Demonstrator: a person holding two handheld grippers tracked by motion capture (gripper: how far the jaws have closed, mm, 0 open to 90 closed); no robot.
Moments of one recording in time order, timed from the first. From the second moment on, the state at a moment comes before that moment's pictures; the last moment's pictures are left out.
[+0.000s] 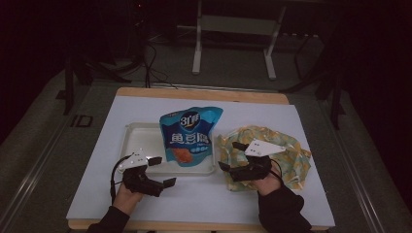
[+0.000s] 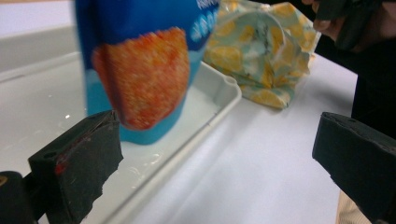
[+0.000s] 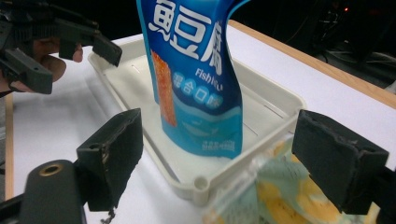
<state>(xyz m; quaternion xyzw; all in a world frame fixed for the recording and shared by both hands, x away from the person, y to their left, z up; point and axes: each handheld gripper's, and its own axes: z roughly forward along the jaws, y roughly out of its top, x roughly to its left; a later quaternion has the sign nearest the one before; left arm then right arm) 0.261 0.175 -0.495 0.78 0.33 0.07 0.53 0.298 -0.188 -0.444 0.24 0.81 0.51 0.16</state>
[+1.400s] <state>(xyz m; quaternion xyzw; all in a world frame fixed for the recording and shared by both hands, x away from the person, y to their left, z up) 0.265 0.073 -0.502 0.81 0.23 0.03 0.54 0.250 -0.300 -0.466 0.29 0.78 0.52 0.20</state>
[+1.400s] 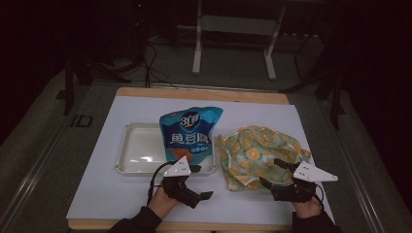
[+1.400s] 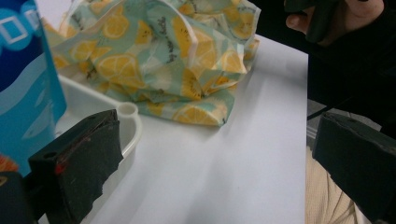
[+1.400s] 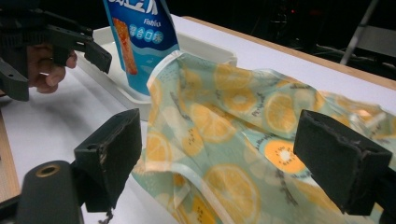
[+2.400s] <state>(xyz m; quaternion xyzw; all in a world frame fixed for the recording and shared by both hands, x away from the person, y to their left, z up) 0.258 0.064 -0.512 0.81 0.22 0.04 0.54 0.244 -0.329 -0.476 0.34 0.75 0.51 0.25</state>
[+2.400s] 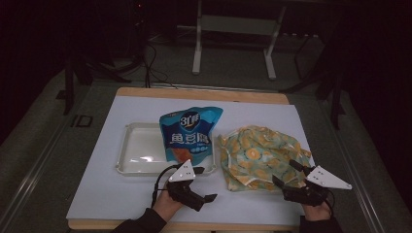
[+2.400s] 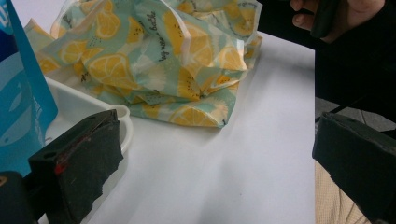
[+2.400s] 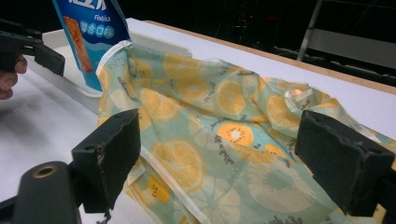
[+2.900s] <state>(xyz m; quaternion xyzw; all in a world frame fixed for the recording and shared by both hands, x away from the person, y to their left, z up) 0.258 0.066 -0.515 0.81 0.22 0.04 0.54 0.244 -0.327 -0.479 0.34 0.74 0.51 0.26</state>
